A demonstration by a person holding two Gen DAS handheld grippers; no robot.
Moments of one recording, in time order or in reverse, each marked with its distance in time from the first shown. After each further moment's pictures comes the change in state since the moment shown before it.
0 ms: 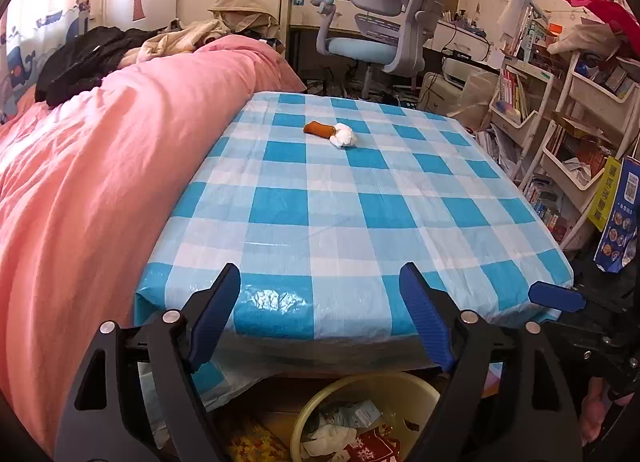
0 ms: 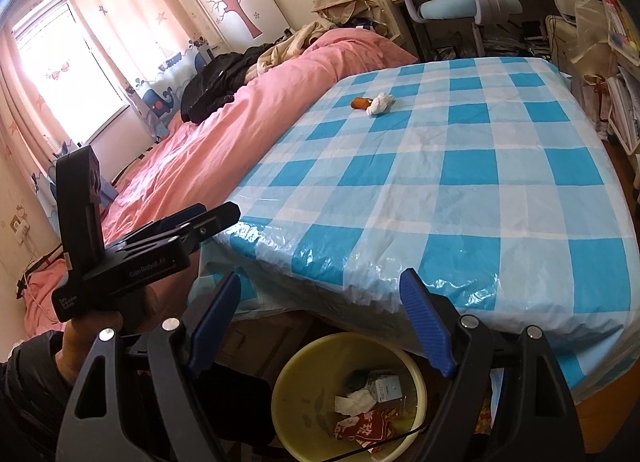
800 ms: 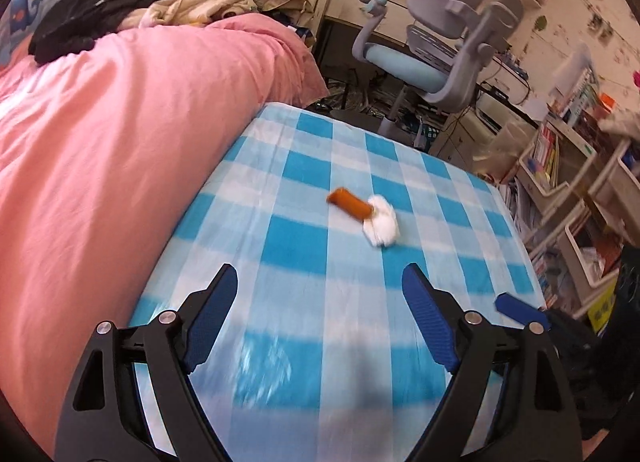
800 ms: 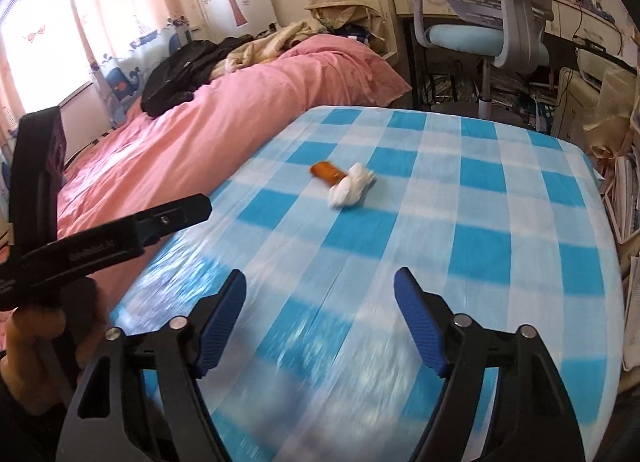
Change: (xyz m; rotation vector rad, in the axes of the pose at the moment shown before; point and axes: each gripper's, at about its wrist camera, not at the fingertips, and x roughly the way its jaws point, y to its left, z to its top) left arm 0.135 0.038 0.131 -0.214 0.041 -0.042; right arm 0.117 -0.031 0.140 -0.134 0.010 -0.159
